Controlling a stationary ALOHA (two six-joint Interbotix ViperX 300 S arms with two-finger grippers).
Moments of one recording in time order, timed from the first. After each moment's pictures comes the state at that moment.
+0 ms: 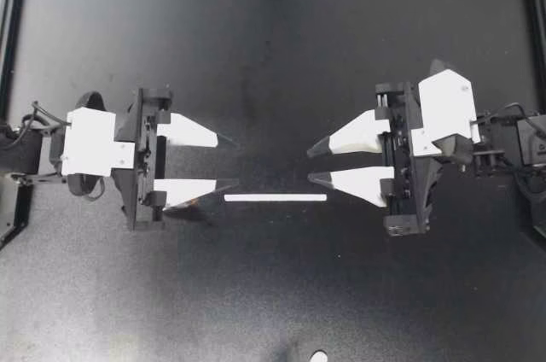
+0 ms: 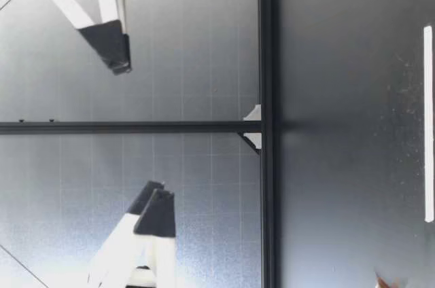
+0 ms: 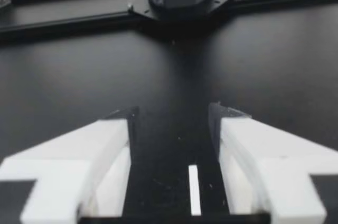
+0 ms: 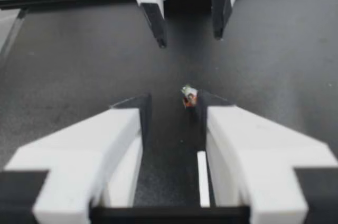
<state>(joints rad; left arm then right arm) 0.00 -0.25 0.99 -0.03 -0.56 0.16 -0.01 -0.32 0.88 0.00 -0.29 0.07</state>
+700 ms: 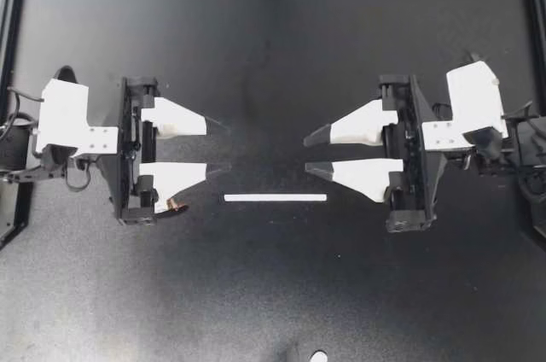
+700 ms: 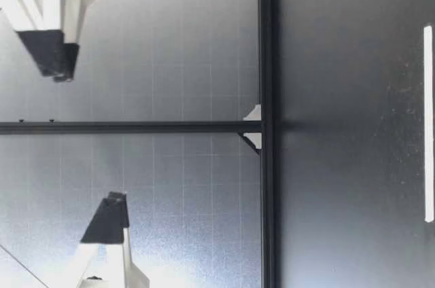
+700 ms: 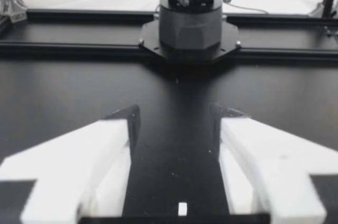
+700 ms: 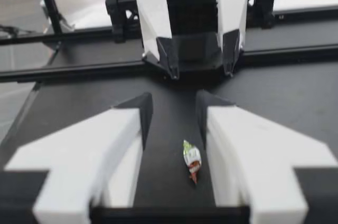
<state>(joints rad) 0.00 -0.31 1.00 -0.09 -0.63 0.07 -0.01 -0.31 0.91 0.00 -0.53 0.07</state>
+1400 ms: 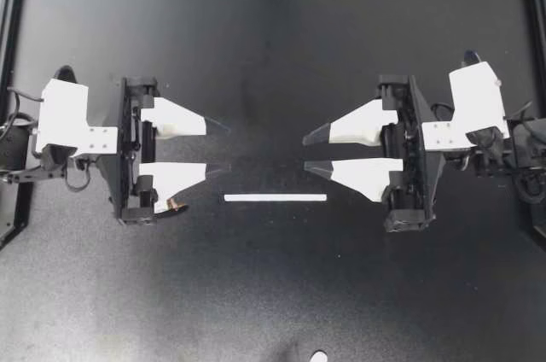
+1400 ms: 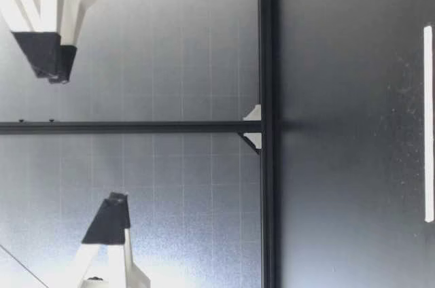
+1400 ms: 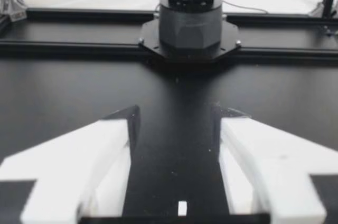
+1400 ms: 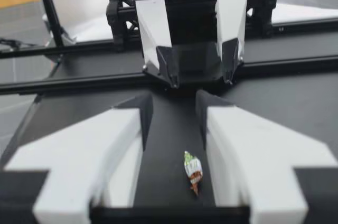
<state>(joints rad) 0.00 -0.31 1.01 -0.09 -0.63 0.07 -0.01 -0.30 0.92 0.00 -0.60 0.08</state>
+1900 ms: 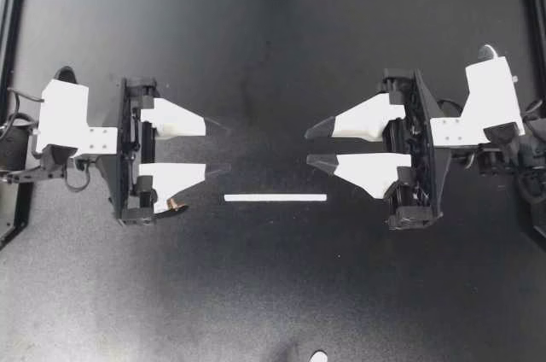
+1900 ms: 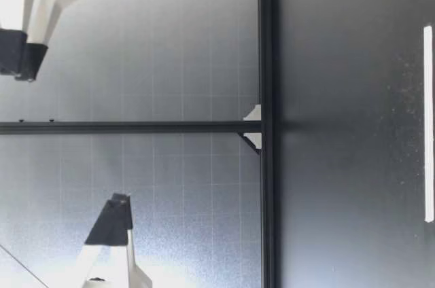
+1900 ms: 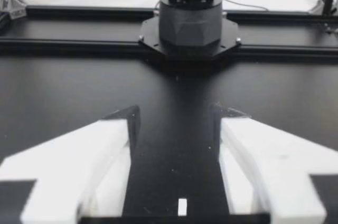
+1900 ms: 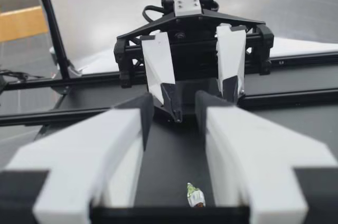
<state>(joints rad) 0.00 -0.31 1.01 -0.09 -0.62 0.07 -0.01 -0.31 0.92 0.00 -0.67 0.08</state>
